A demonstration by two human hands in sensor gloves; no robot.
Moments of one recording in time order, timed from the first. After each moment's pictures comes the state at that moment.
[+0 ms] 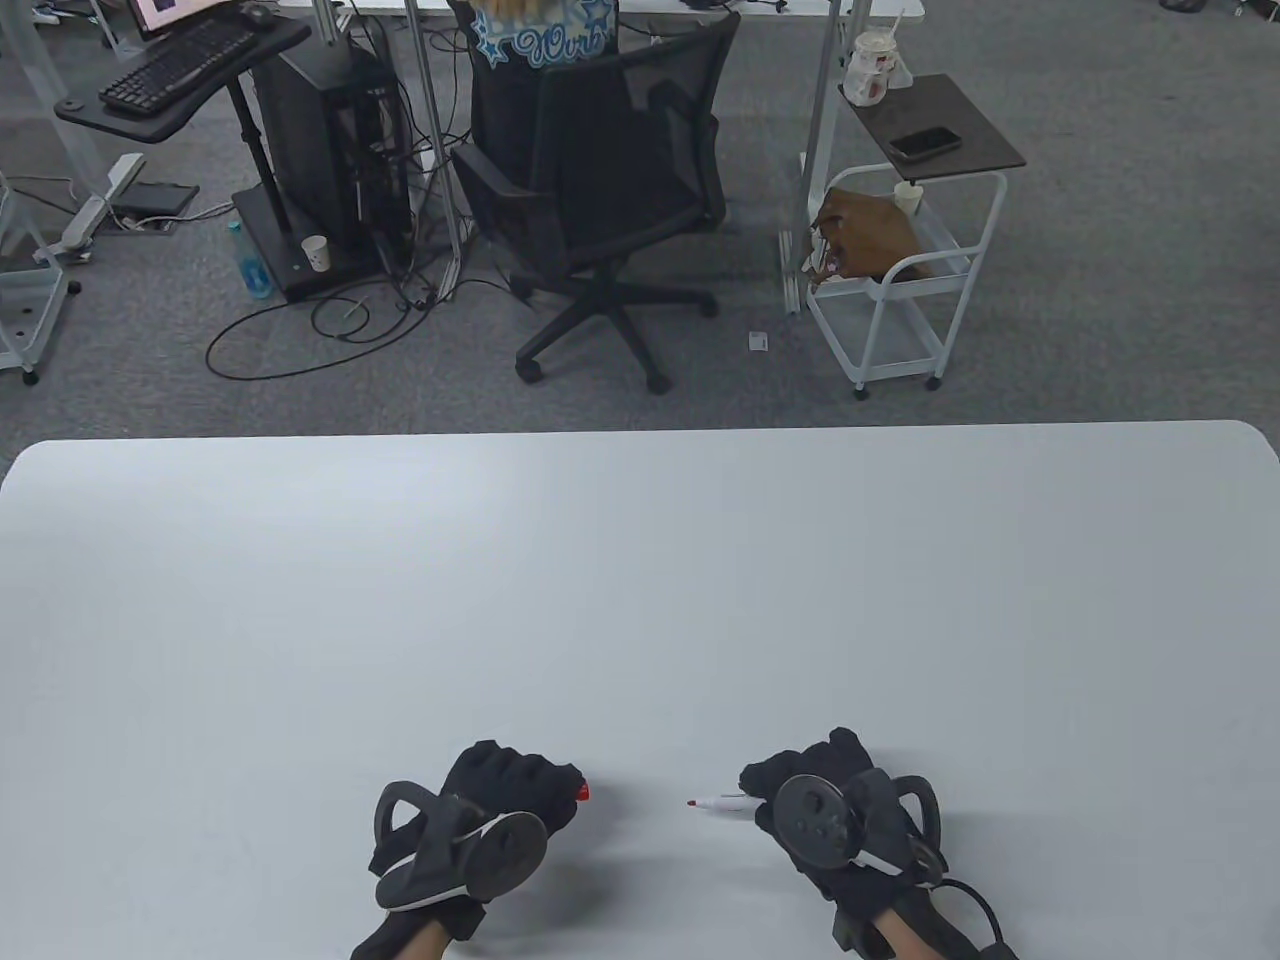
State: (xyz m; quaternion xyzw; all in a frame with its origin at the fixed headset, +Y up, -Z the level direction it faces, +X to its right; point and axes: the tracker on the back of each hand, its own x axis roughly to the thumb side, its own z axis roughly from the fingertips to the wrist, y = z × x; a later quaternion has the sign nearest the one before) left_hand -0.164 -0.738 -0.267 0.05 -0.26 0.00 0.96; right_hand 0.131 -0.752 -0.280 0.18 0.04 0.98 0.06
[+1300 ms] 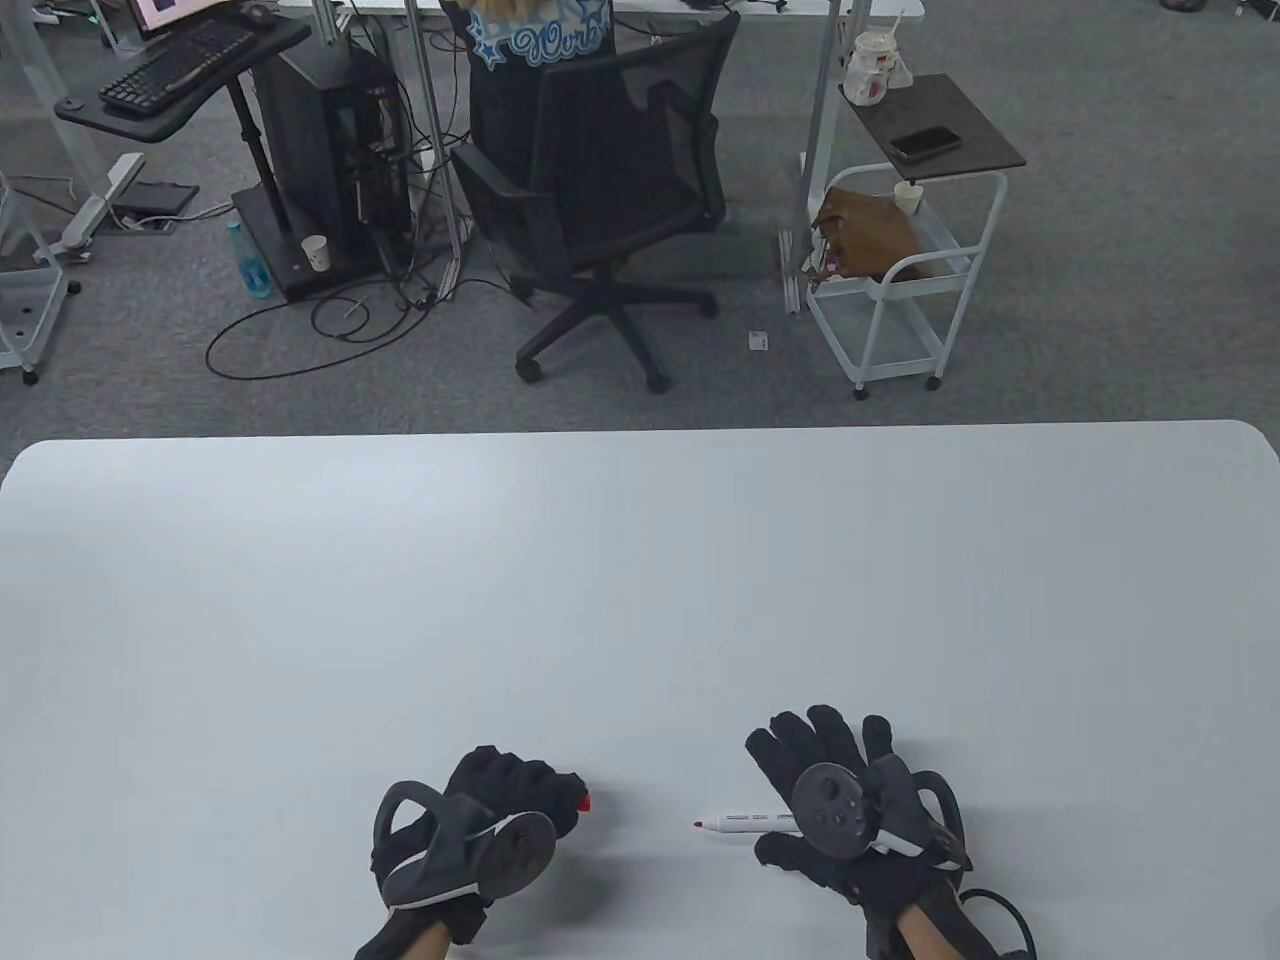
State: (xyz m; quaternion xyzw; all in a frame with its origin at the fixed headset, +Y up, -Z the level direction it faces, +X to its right) left_hand -0.160 -0.739 -0.267 0.02 -0.26 -0.03 0.96; right_hand 0.148 -0.748 -0.281 0.20 0.10 0.97 0.06
